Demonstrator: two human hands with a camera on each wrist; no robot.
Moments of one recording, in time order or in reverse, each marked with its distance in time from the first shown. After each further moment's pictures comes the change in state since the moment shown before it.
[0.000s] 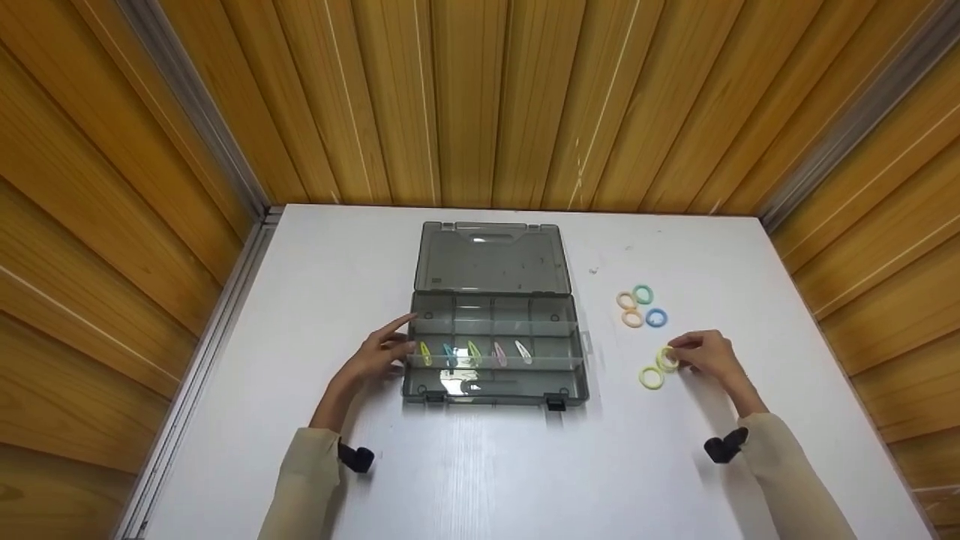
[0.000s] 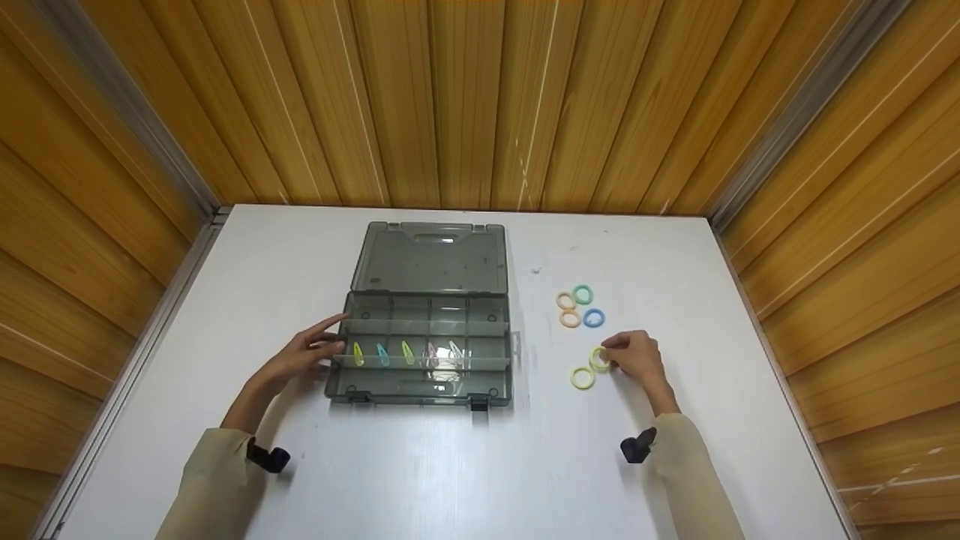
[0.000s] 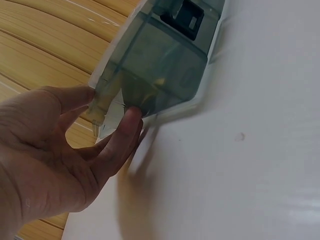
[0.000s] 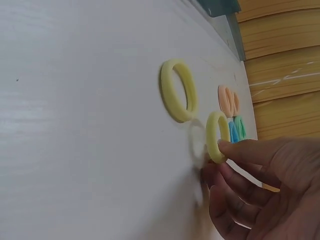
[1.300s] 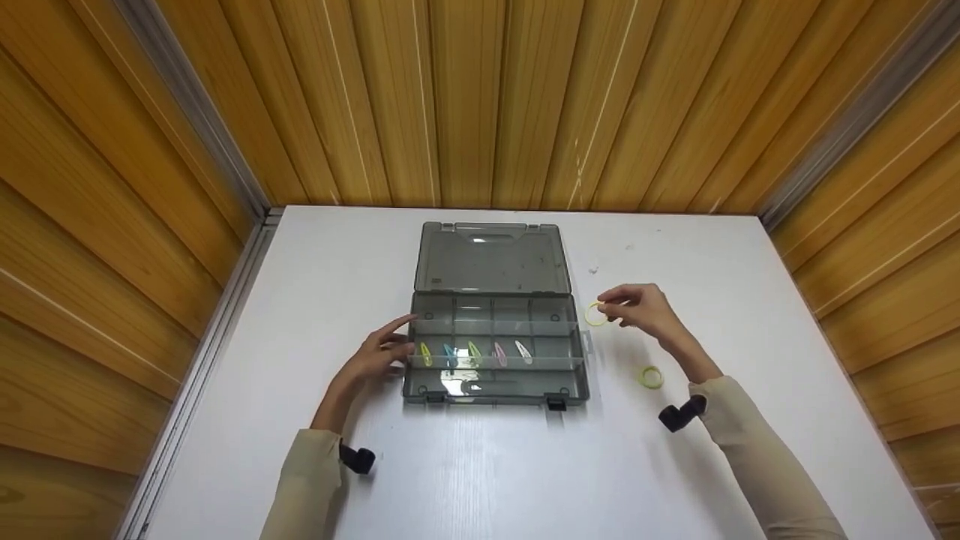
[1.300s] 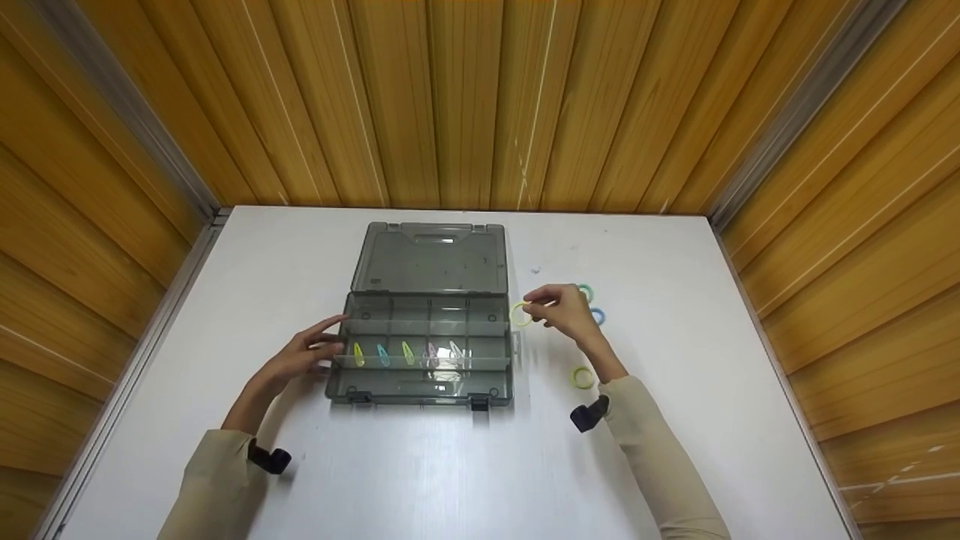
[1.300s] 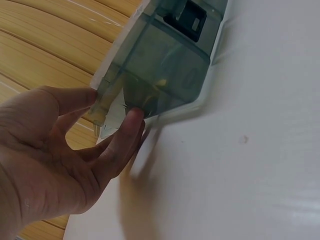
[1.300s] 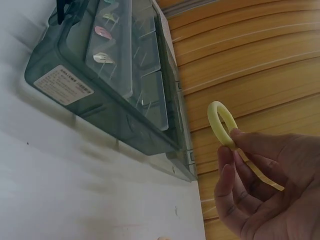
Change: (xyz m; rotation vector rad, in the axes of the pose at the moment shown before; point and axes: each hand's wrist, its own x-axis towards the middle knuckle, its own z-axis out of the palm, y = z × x) left_hand 0.001 0.003 0.000 -0.032 0.023 -0.034; right_hand 0.010 -0.136 0.031 0.179 -0.090 -0.275
